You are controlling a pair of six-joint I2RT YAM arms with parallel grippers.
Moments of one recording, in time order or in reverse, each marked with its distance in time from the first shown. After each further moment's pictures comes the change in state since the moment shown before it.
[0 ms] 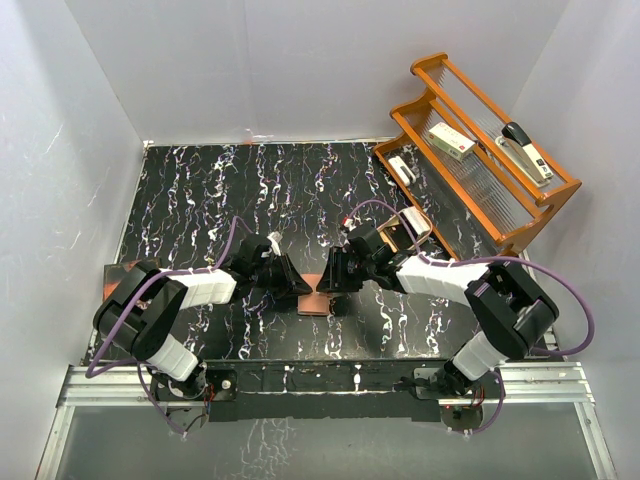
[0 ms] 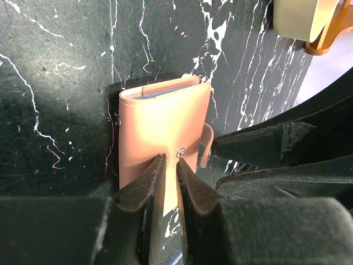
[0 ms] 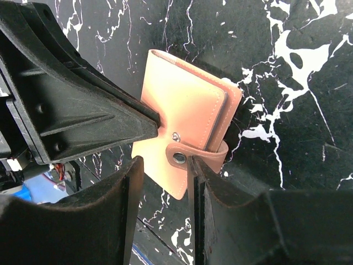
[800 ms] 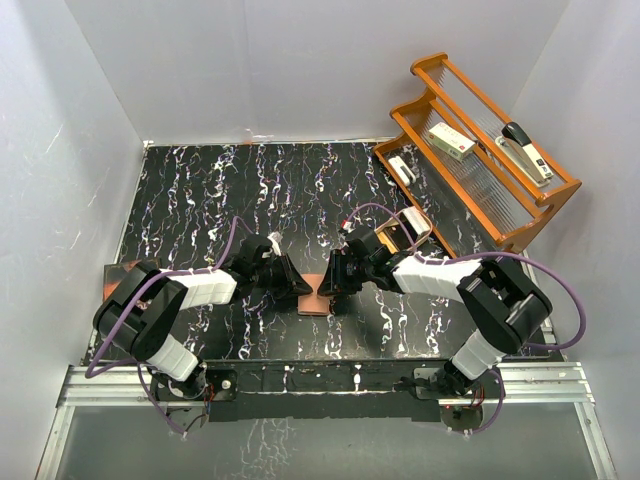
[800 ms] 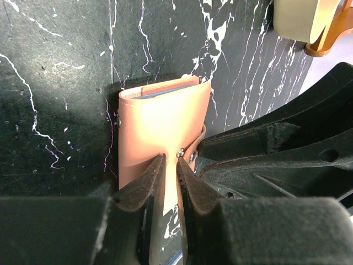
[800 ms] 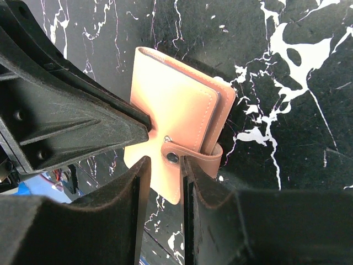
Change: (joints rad) left arm -0.009 -0.002 0.000 0.001 -0.012 -0.009; right arm 0.004 0.044 -0.006 0.027 -0.013 0.011
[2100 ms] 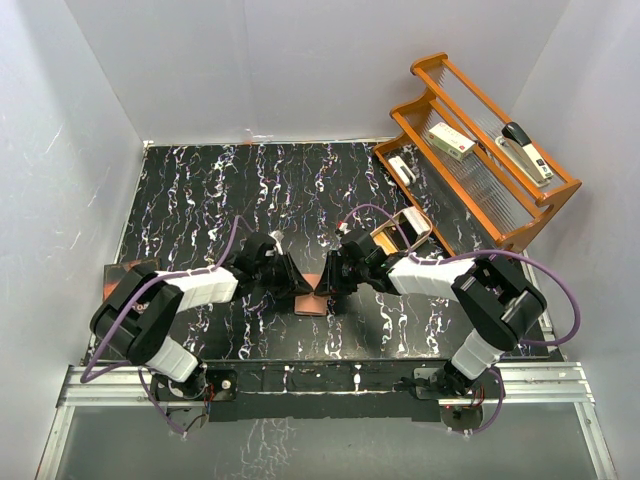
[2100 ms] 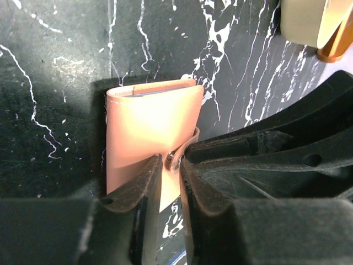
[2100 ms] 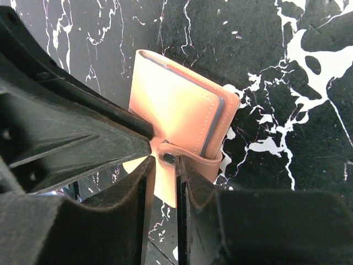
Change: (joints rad) left arm -0.020 -0.020 0.022 -0.061 -0.034 -0.015; right arm 0.031 0.028 0.008 0.035 0.029 0.027
